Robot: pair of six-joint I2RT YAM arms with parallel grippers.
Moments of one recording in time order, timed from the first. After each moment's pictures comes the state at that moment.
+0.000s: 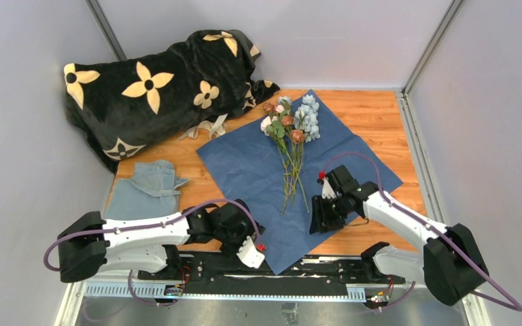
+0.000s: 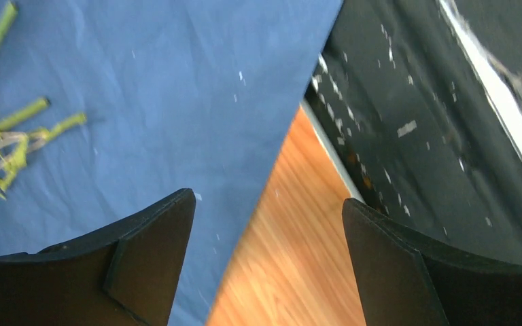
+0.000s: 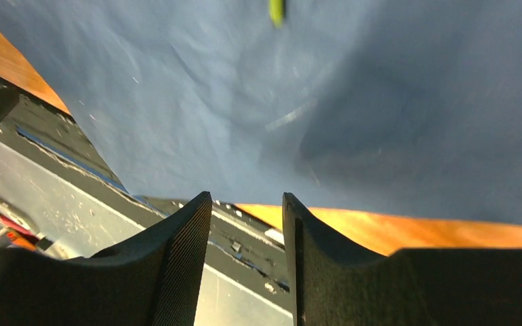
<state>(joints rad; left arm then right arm) -1.10 1.08 0.50 -0.42 0.32 1.05 0.52 1.16 0.62 -0.69 -0.38 0.37</state>
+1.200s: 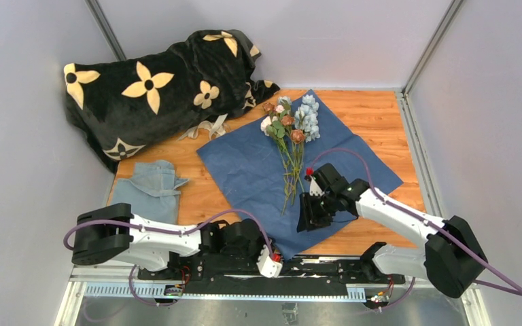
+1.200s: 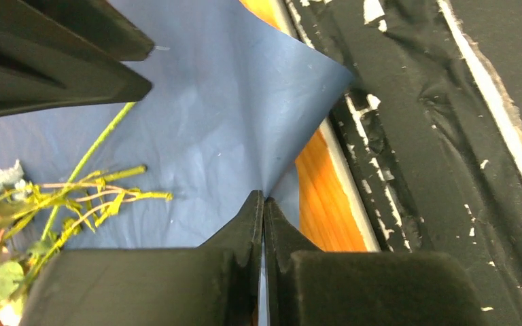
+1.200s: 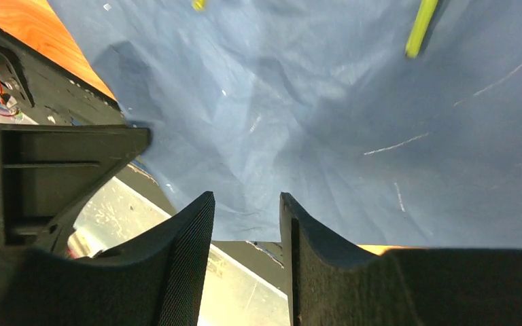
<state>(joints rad) -1.38 1.26 0.39 0.23 0.08 0.85 0.68 1.16 0.61 -0.61 -0.41 0.56</state>
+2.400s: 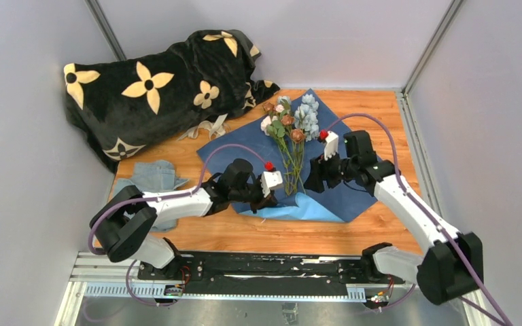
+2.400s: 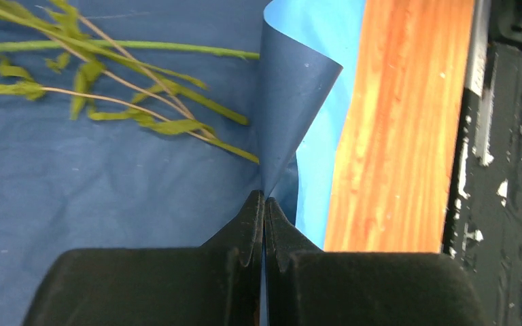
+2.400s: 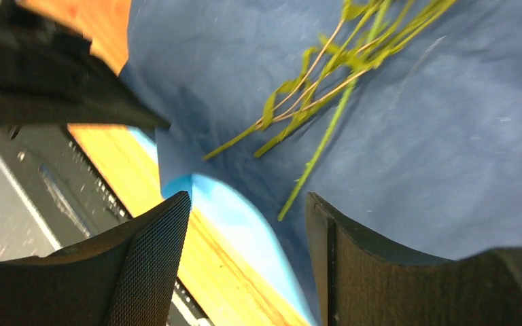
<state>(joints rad) -0.85 1.43 0.61 0.23 0.48 0.22 0.34 1.11 0.86 -0.49 -0.51 -0.05</state>
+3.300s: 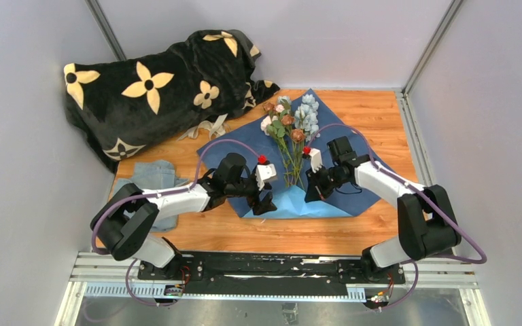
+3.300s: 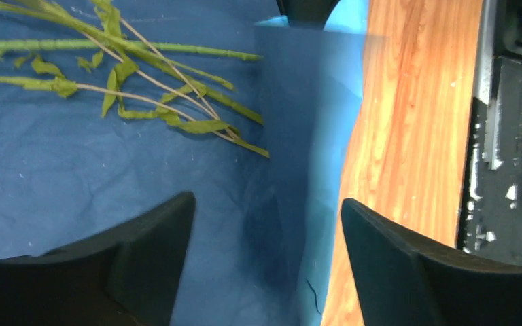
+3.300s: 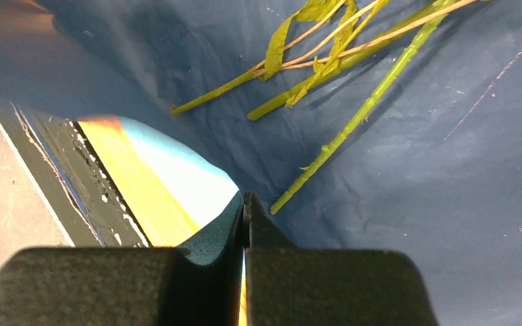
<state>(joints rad) -0.74 1.46 0.63 0.28 0.58 0.20 0.35 1.45 0.81 -0.53 -0.68 -0.28</state>
